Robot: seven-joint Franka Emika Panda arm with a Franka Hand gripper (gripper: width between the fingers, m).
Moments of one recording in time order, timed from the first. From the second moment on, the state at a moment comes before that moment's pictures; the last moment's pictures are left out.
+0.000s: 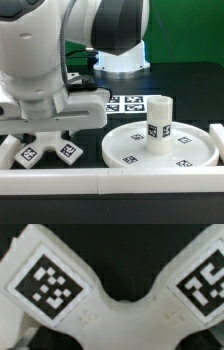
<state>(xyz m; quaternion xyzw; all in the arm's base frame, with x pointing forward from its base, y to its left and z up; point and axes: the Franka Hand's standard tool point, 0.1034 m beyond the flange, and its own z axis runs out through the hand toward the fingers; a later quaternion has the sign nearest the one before) 0.560 -0.155 0.026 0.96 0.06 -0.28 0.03</state>
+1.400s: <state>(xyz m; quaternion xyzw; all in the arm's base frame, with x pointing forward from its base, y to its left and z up) 0.571 -0.092 0.106 0.96 0.00 -0.26 0.03</state>
